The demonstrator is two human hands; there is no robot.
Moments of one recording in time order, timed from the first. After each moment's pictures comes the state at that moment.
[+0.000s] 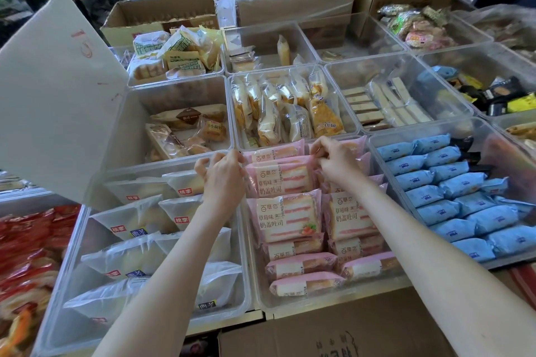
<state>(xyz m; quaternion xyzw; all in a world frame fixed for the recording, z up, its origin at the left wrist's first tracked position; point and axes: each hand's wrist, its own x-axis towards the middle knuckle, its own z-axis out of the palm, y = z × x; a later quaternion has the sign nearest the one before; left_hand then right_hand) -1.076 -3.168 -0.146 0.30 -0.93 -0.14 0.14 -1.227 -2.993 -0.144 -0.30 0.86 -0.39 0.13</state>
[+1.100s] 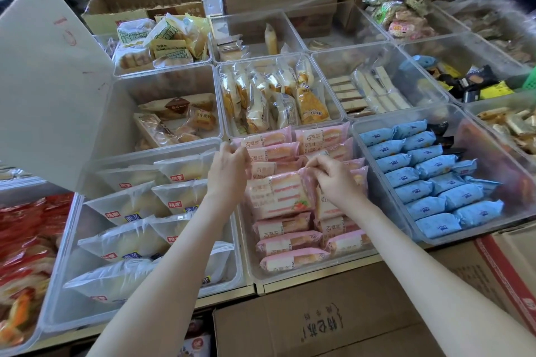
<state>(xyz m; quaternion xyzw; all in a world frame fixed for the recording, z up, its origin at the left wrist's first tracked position) -1.068 -3.136 -0.133 0.26 -0.95 -0.16 0.10 -1.161 -2.943 -0.130 -0.26 0.83 -0.45 0.19</state>
